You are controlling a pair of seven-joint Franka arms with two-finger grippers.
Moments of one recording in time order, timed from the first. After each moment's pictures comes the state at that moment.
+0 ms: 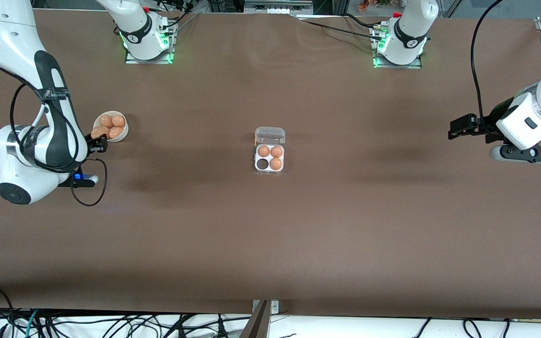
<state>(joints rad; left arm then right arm) -0.03 0.15 -0.02 -1.55 -0.07 1.56 0.00 0.01 0.61 -0.06 -1.54 -0.03 1.41 -0.06</state>
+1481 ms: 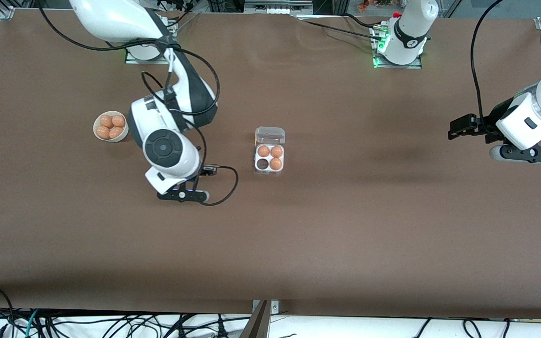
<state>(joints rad) -0.03 0.15 -0.02 -1.55 -0.07 1.56 0.00 0.54 0.65 -0.05 -1.33 0.02 1.82 0.55</state>
